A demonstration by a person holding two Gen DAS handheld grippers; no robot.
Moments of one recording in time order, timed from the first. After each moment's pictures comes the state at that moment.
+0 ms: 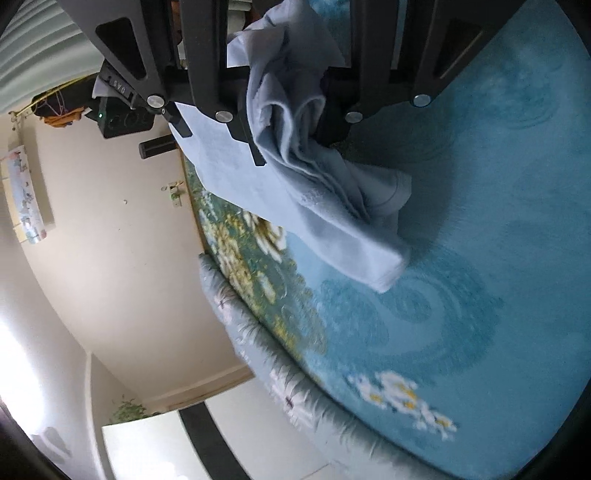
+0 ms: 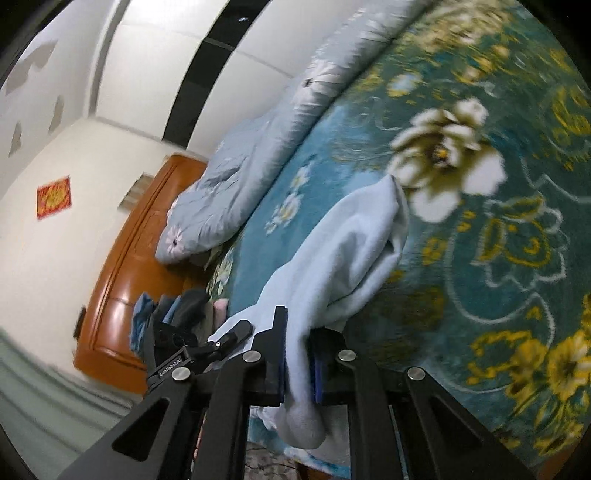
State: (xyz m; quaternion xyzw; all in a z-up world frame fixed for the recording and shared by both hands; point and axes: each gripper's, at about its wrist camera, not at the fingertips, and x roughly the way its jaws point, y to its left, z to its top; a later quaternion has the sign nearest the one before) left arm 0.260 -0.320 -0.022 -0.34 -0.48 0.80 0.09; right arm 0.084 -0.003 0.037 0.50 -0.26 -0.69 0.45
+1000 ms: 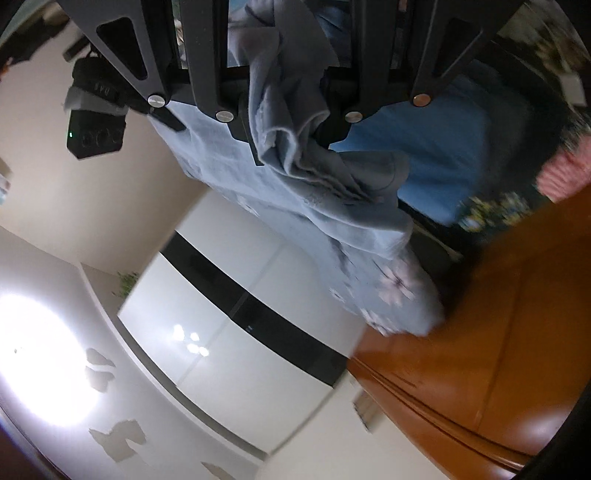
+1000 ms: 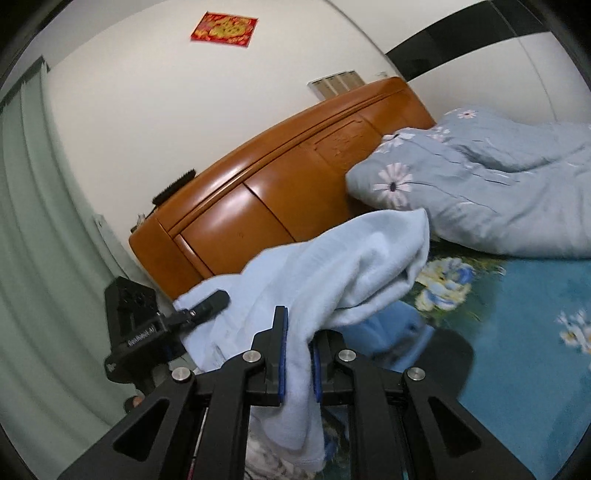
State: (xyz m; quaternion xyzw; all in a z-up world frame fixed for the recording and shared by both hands) left arm 0.545 -0.695 0.264 -0.10 -0.34 0.92 -0.18; right arm 0.288 -0.469 0.301 0.34 -0.06 -0.58 0.73
